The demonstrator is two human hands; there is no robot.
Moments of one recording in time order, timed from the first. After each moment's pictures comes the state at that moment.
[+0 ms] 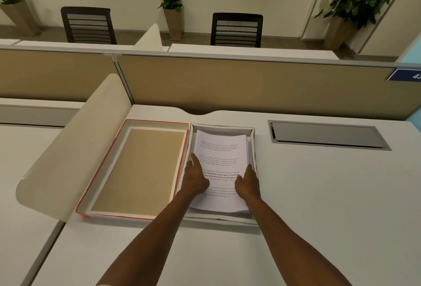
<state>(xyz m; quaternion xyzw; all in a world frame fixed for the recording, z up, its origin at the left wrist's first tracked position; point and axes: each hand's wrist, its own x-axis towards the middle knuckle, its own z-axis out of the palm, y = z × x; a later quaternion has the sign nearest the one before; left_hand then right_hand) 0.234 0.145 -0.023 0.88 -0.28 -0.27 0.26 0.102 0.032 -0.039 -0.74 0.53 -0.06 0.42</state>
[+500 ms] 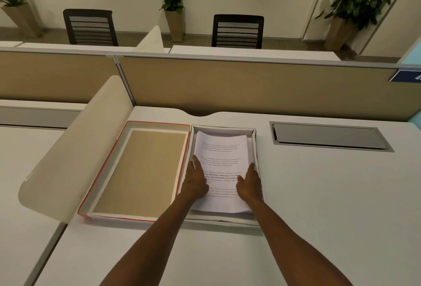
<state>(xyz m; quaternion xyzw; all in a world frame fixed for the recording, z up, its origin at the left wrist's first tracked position) 0.238 0.150 -0.036 0.88 -0.32 -0.27 0.23 0.105 0.033 -0.037 -0.75 0.52 -0.07 0.39</state>
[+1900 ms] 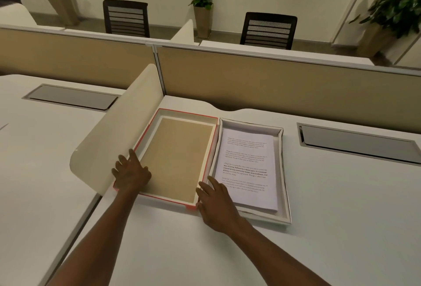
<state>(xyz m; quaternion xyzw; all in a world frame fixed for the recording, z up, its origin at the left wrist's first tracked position) 0.371 0.357 -0.018 0.99 -0.06 -0.12 0.11 0.135 0.195 -0.027 -0.99 0.08 0.01 0.12</state>
